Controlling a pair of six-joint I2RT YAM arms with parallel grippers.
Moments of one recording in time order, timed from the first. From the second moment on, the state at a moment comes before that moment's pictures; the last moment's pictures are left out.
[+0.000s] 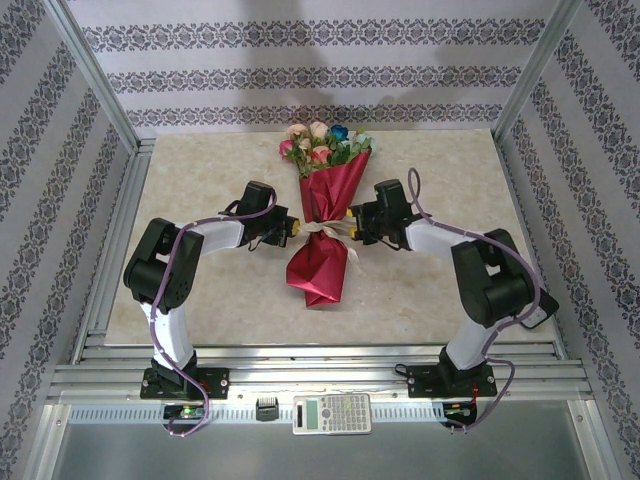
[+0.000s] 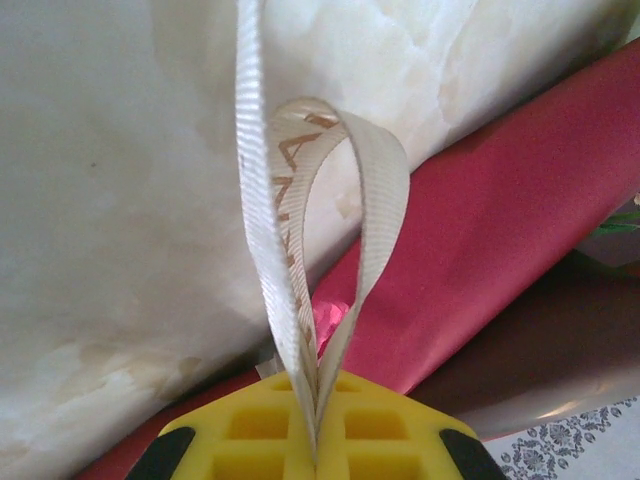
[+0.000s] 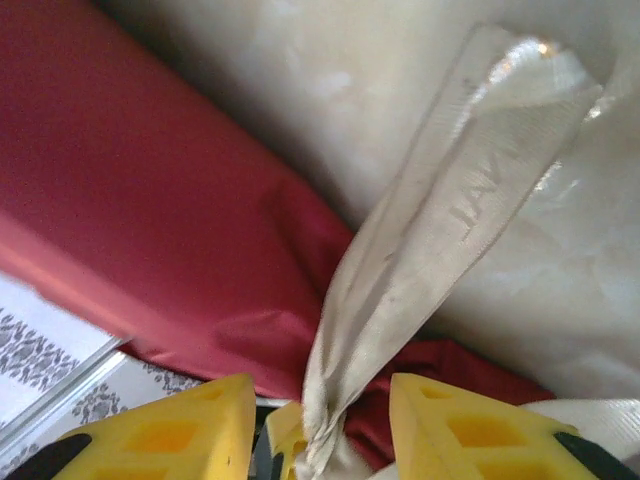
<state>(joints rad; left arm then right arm) -0.35 1.89 1.07 0.00 0.41 -1.71 0.36 1.75 0.97 -0.01 -0.34 1.77</state>
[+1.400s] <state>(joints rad) -0.36 1.89 1.06 0.04 0.44 -1.71 0.22 1.80 0.96 0.02 -0.31 1.78</state>
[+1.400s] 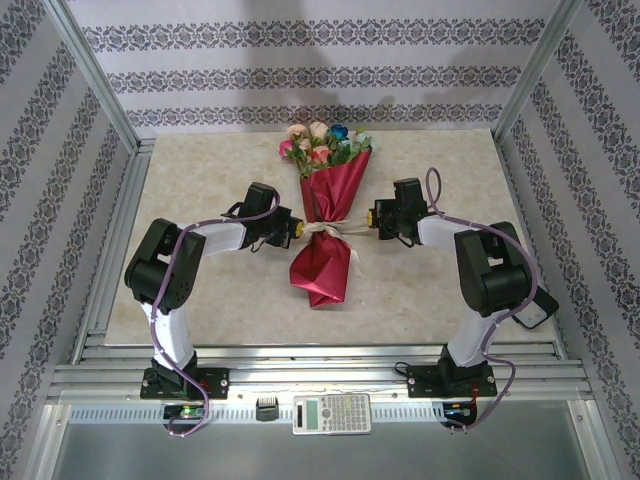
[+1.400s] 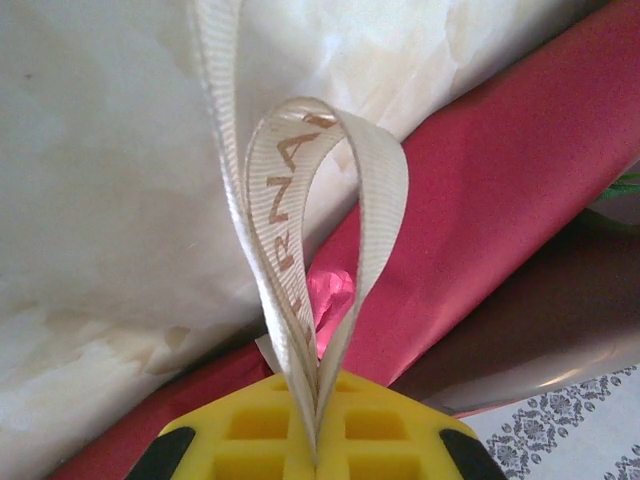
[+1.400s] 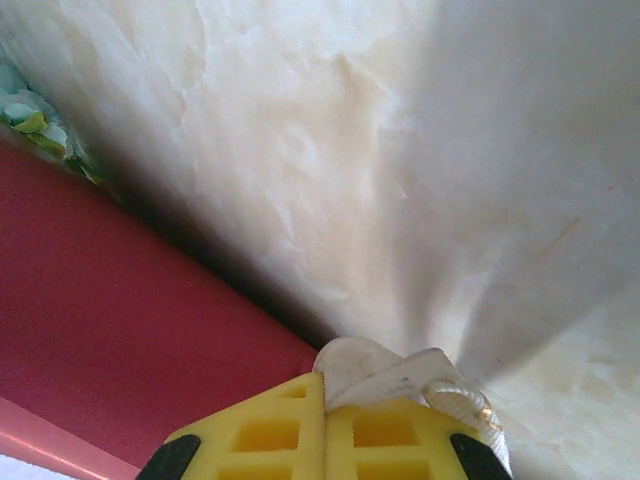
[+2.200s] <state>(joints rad) -0.27 1.23 1.10 -0.56 0.12 -1.22 0.09 1.17 1.12 -0.65 -0.04 0.91</state>
